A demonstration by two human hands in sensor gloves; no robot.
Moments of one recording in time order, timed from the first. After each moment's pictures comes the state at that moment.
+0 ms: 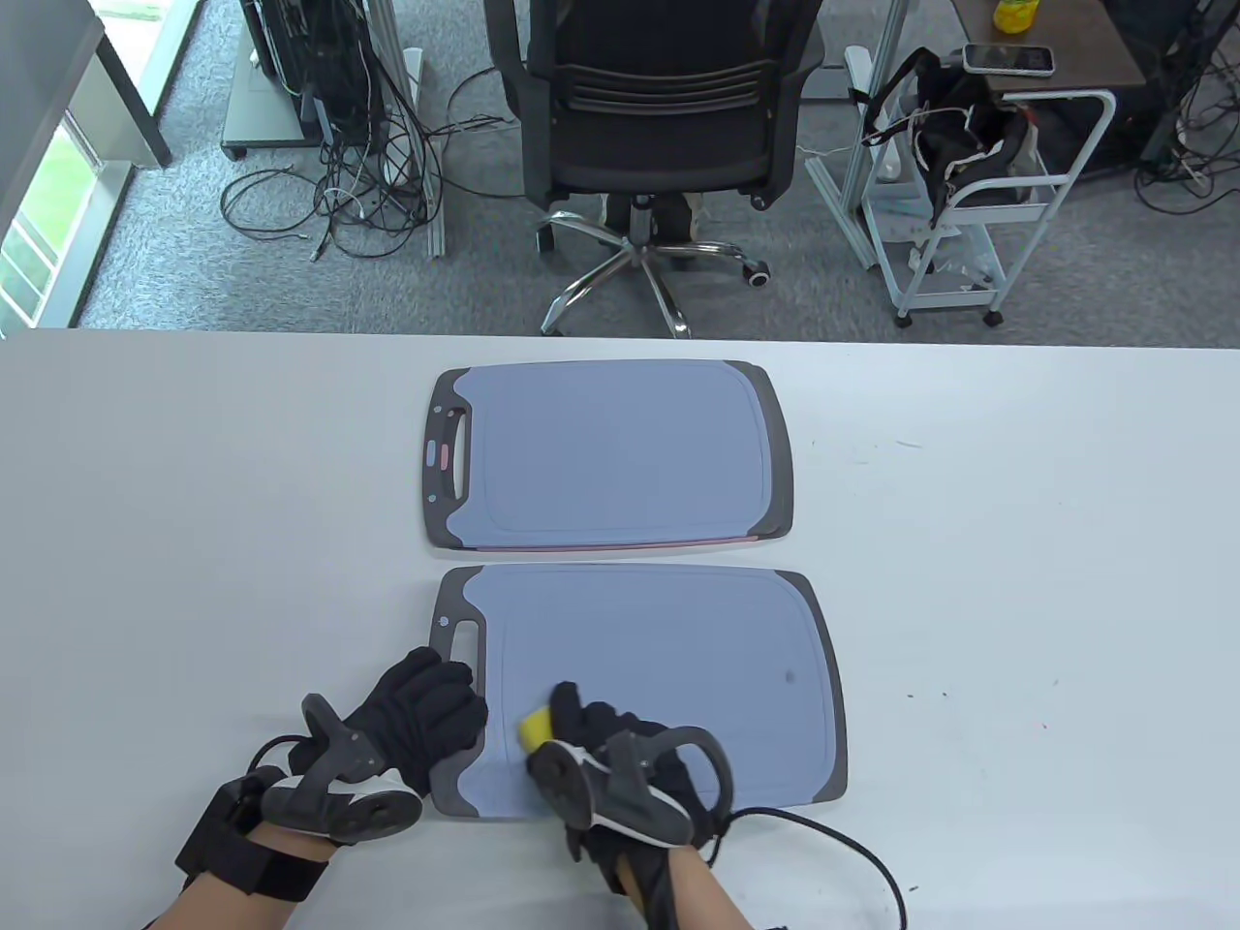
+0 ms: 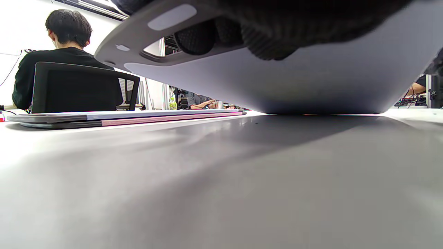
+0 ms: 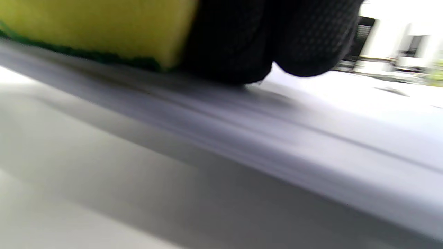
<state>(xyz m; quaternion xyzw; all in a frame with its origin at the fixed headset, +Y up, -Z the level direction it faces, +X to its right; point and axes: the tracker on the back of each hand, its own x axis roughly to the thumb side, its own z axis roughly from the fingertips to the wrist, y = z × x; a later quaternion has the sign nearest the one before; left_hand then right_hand) -0.229 -0.766 -0.157 0.11 -0.41 0.01 0.90 0.031 -0.753 -0.154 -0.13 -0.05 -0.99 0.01</state>
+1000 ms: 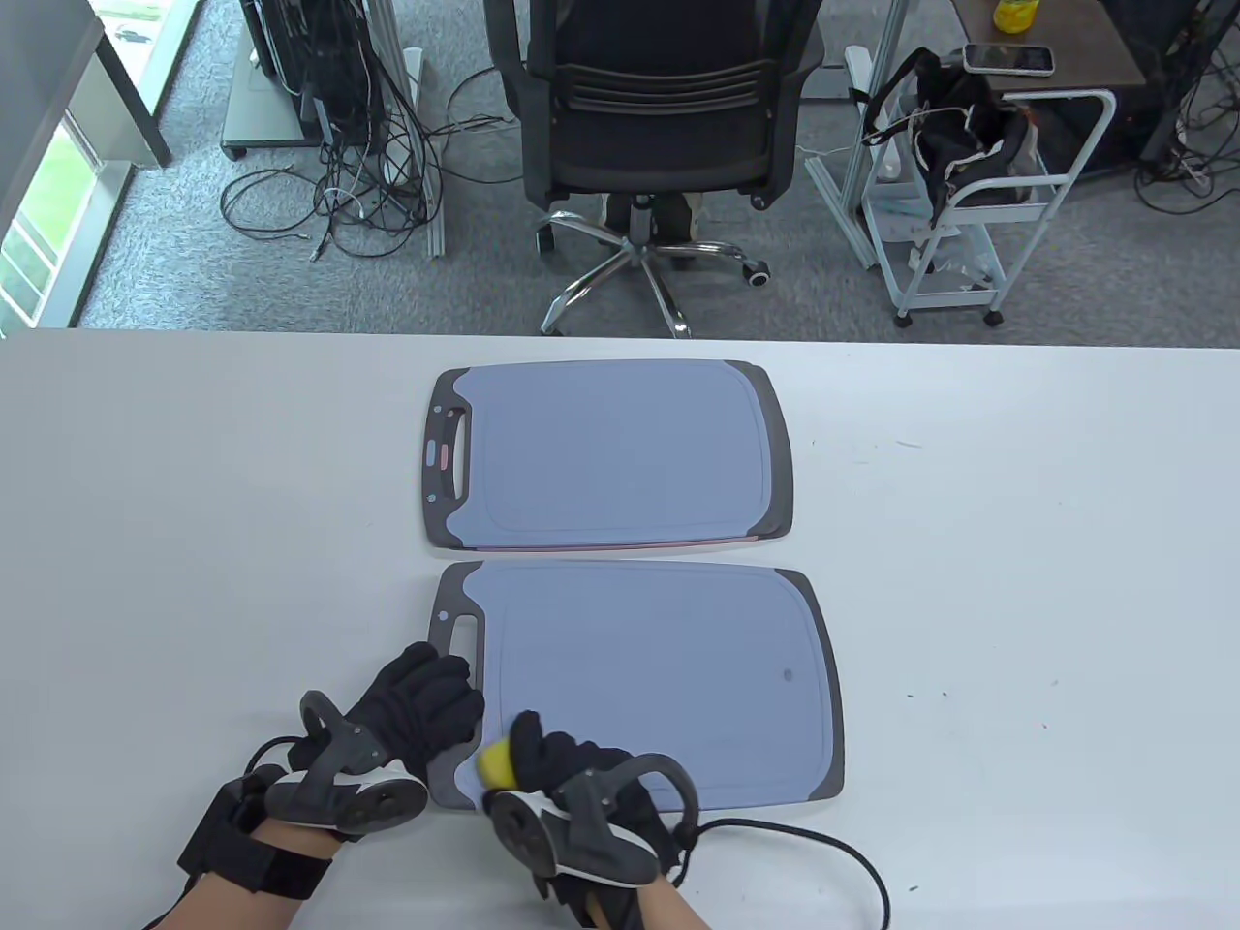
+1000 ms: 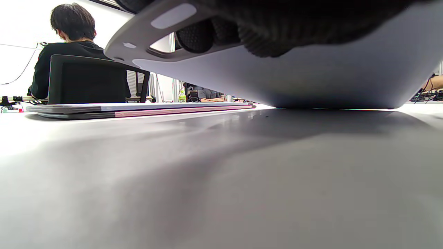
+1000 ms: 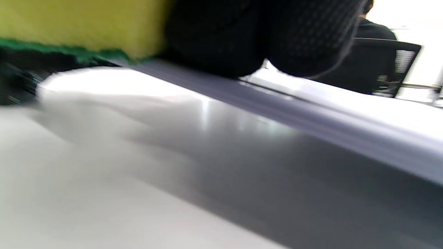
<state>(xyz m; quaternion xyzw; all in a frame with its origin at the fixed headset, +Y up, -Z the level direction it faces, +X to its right) -0.228 -0.767 -0.161 0.10 -0.39 0.00 0.91 -0.010 -0.751 -0.125 -0.21 0.00 -0.98 0.02</state>
